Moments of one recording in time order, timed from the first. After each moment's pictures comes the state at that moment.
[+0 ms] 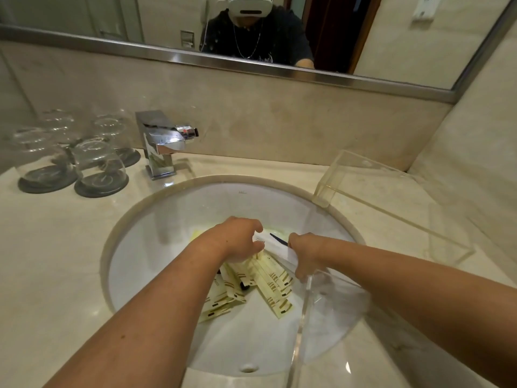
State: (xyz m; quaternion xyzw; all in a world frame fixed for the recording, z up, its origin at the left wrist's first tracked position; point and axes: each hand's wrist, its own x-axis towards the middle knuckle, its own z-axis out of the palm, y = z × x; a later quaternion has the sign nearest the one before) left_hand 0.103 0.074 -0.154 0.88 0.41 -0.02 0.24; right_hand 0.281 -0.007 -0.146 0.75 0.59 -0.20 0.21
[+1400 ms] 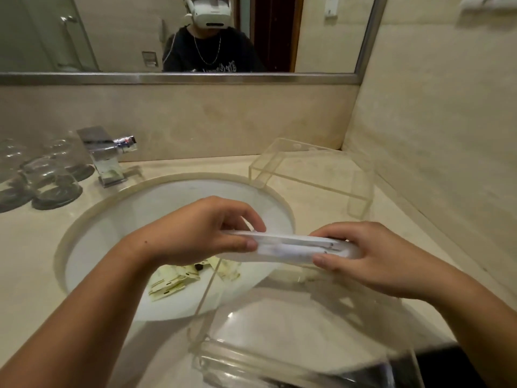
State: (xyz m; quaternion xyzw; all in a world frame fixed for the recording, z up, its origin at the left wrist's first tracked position) left_hand 0.099 -0.074 -0.021 0.91 0.20 0.08 0.35; right_hand 0.333 -0.257 -0.030 0.70 0.65 -0.19 -0.23
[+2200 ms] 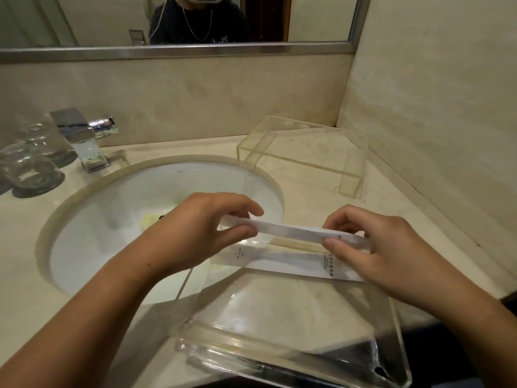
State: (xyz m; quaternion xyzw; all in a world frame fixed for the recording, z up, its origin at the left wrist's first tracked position) left_hand 0.111 -0.094 -0.052 0.94 0.18 0.17 0.21; right_hand 0.339 -0.291 -0.054 0.74 0.60 -0.11 -0.29
